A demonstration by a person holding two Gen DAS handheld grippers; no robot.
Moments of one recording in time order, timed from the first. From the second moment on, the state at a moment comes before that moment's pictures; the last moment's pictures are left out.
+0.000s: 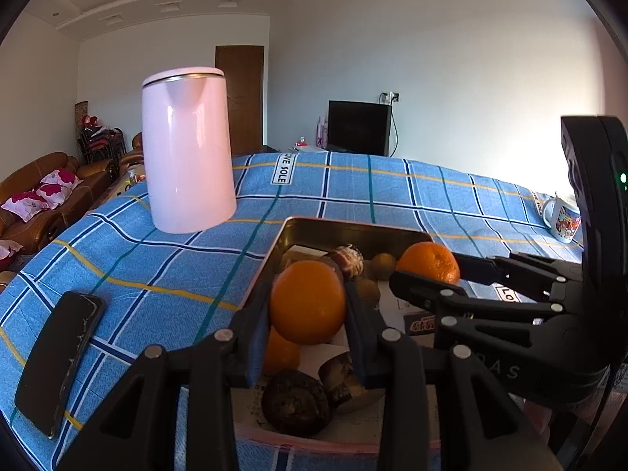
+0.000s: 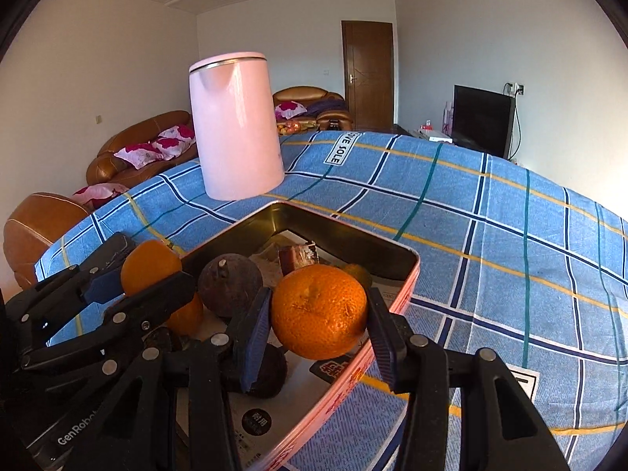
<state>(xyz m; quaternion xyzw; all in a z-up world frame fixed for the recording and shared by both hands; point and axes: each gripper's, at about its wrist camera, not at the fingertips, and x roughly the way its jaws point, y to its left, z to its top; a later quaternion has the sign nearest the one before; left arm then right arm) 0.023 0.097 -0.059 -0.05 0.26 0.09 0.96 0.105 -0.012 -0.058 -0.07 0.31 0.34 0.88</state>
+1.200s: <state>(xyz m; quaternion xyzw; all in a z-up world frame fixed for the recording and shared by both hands) -0.029 0.071 -0.014 -0.03 0.17 0.08 0.98 0.033 -0.098 -0.003 -0.03 0.22 0.28 0.93</state>
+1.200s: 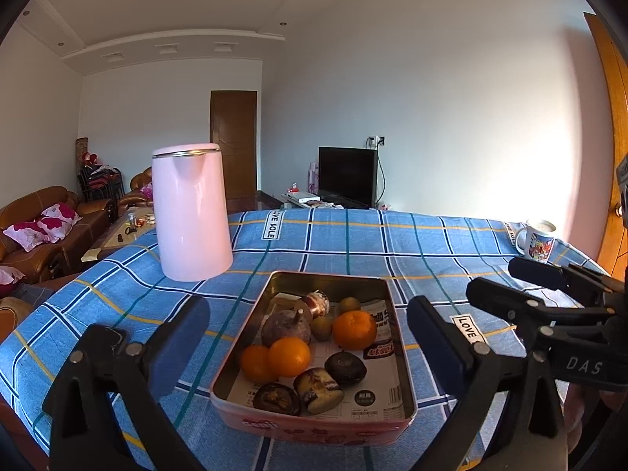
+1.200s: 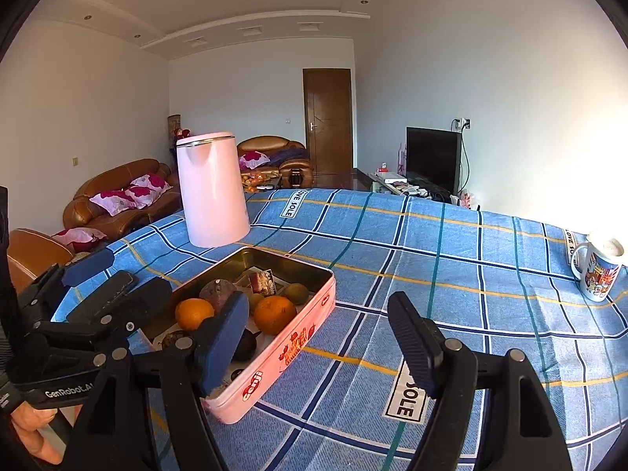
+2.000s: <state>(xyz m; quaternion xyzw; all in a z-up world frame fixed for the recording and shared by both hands) -0.037 0.057 -0.003 -0.02 0.17 0.07 0.98 0.012 -0.121 0.013 -0.02 0.19 0.26 0.95</state>
